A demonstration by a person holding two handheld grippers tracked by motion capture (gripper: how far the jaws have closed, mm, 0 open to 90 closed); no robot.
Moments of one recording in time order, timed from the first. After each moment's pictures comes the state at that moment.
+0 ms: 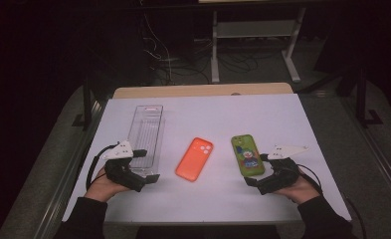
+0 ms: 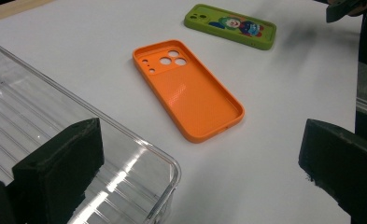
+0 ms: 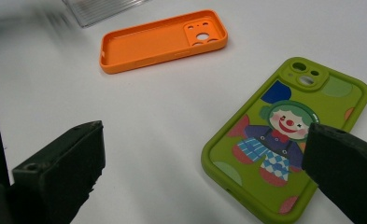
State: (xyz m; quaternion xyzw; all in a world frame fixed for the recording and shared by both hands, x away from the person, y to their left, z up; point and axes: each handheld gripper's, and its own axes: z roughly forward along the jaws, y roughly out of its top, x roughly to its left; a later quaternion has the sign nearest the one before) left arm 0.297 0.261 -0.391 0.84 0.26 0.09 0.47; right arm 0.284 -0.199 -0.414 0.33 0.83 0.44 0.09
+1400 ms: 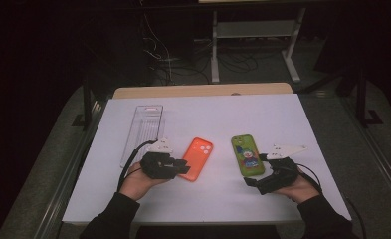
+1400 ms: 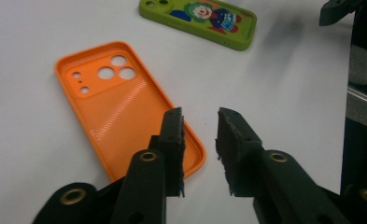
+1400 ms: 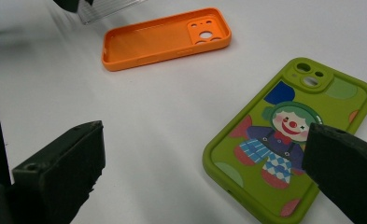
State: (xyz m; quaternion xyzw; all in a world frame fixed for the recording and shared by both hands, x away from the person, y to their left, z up) left arm 0.312 0.167 -0.397 0.87 0.25 0.03 0.42; right arm 0.286 -0.198 -0.414 0.32 0.83 0.44 0.09
